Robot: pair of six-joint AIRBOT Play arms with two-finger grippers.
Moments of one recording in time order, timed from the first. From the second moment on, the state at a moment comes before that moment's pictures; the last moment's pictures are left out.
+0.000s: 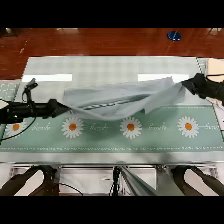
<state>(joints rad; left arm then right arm) 0.26 -1.02 0.63 0.58 -1.16 -1.11 -0.40 -1.09 0.86 -0.55 0.90 1.16</state>
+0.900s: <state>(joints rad) 0.31 -1.47 0.95 0.56 -1.11 -1.11 -0.26 -1.41 1.00 -0.59 0.64 1.19</state>
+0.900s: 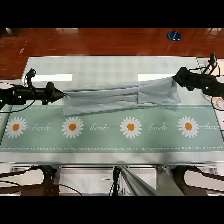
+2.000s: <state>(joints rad) 0.50 -1.54 1.15 0.56 -1.18 -1.04 -0.38 -1.48 1.30 -0.90 0.86 1.25</state>
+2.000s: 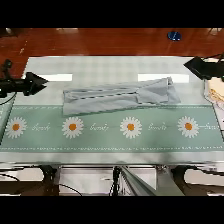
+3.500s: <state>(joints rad) 0.46 -1.50 1.18 0.54 -1.41 -1.03 -0.29 -1.62 1.37 -0.79 1.25 1.25</state>
